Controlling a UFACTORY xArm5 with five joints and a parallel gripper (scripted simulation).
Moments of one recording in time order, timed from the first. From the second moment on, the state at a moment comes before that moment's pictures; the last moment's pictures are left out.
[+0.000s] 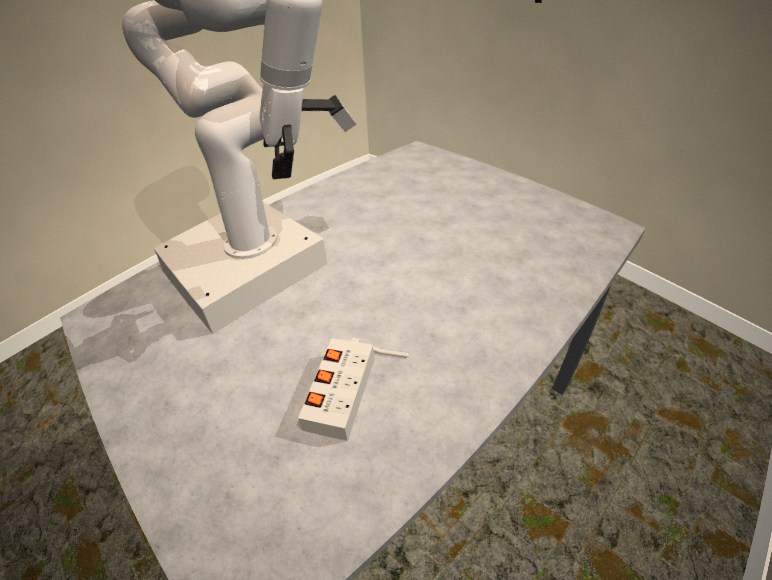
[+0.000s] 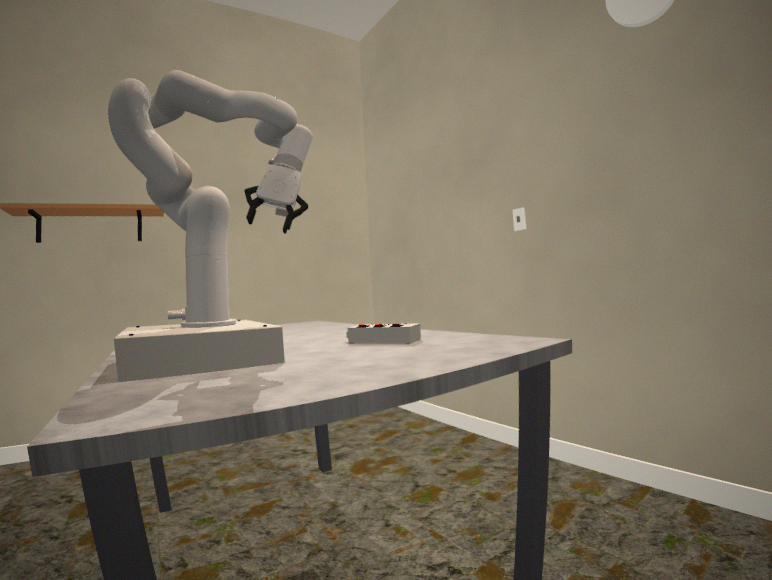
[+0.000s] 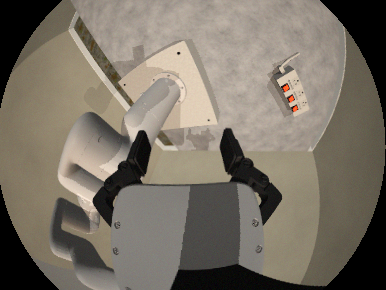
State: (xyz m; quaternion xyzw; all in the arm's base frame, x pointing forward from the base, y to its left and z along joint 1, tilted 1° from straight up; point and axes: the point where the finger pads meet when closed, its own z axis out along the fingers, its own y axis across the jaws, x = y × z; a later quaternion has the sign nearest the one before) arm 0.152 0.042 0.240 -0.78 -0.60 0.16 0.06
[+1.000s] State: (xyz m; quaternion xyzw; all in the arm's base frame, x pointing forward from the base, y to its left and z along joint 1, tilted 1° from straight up) arm 0.152 0.042 0.240 -0.78 -0.60 0.16 0.06
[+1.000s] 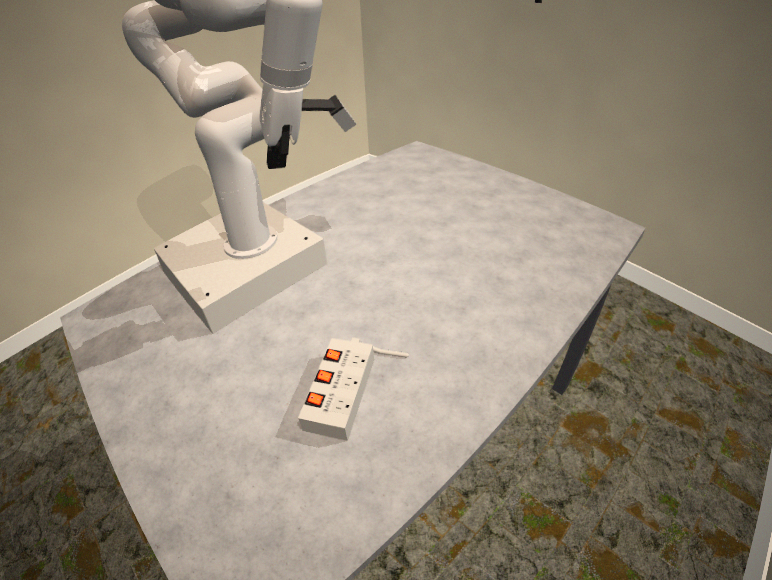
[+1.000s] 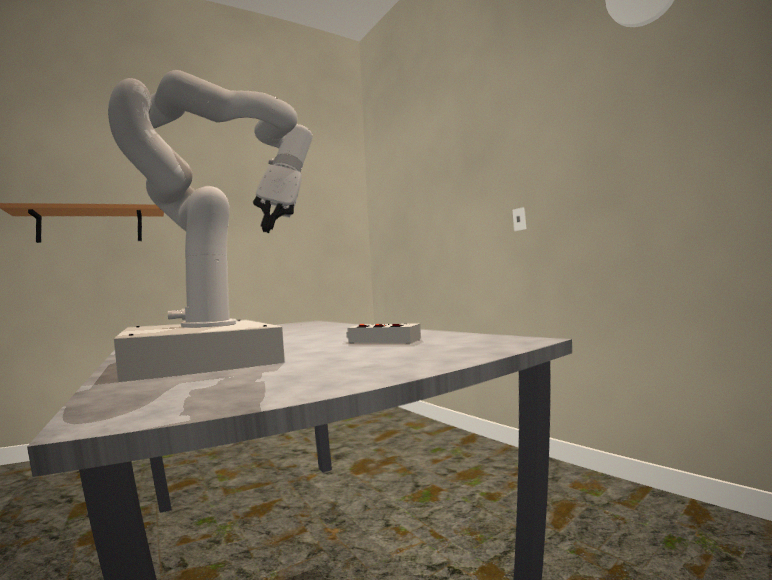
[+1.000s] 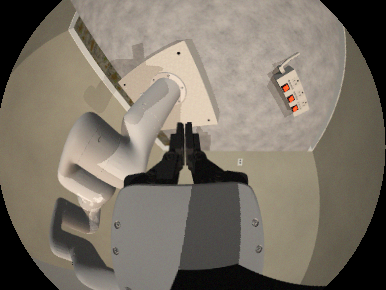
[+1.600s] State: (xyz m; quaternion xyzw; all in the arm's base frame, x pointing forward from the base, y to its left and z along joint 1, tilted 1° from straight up) arm 0.216 0.042 0.195 -0.89 -0.45 0.10 0.03
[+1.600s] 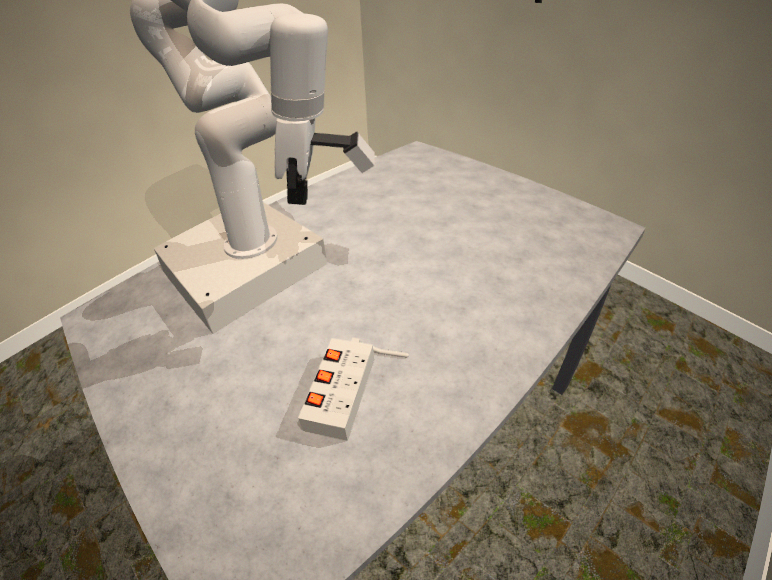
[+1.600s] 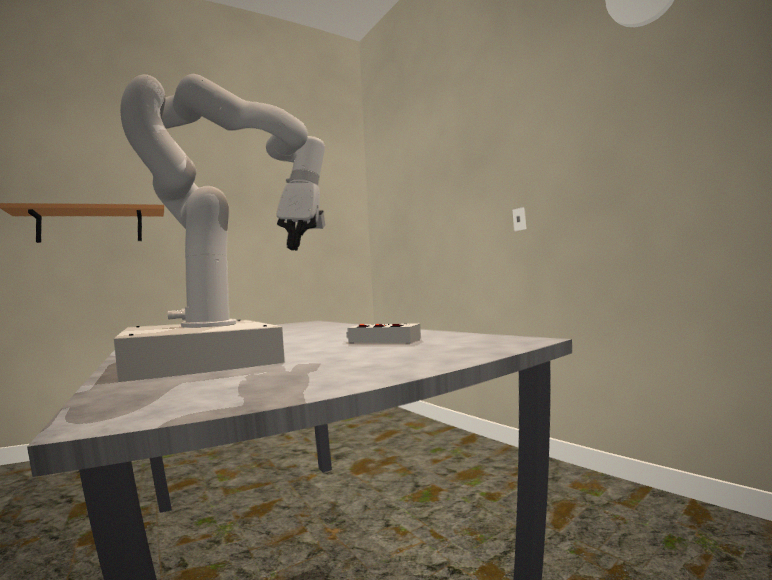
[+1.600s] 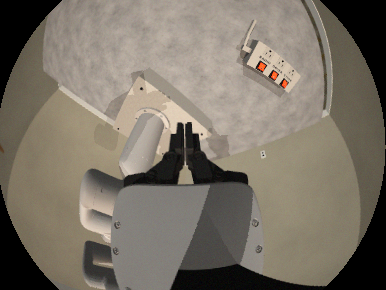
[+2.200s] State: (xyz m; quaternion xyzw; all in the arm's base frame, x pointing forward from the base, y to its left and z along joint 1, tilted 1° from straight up) arm 0.300 0.022 0.123 -0.98 -0.18 0.00 0.00
